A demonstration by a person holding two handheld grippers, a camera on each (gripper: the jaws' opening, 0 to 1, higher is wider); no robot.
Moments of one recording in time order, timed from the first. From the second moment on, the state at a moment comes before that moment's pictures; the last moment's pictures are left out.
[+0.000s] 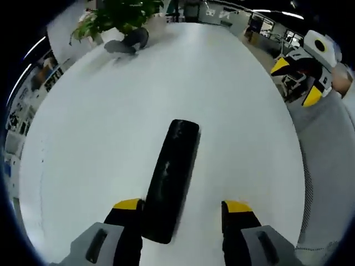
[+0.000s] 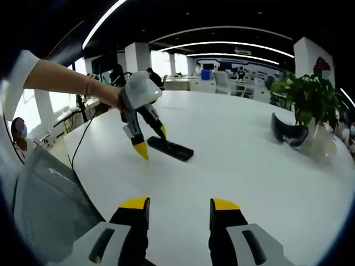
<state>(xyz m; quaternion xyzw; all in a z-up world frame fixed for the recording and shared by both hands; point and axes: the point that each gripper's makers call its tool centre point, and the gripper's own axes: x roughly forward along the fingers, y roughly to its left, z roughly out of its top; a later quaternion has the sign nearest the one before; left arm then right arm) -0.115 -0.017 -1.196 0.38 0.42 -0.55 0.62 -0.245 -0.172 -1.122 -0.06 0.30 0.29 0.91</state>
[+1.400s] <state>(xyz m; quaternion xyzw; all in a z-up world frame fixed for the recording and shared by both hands) -0.179 -0.010 -1.194 0.36 0.41 -0.56 0.63 -0.250 -0.166 -1.126 -0.07 0.31 0.31 0.90</state>
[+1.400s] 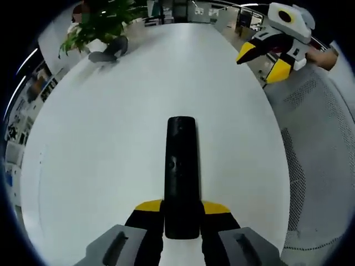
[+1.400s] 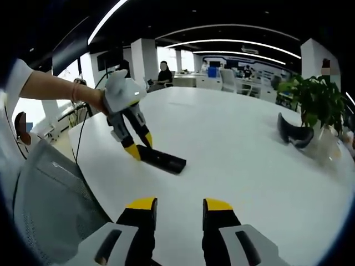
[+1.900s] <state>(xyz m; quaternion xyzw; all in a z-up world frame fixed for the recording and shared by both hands) -0.203 -0.012 -1.194 0.37 0.40 -0.56 0.62 -0.253 -0.164 -1.129 -0.07 0.31 0.32 0.89</state>
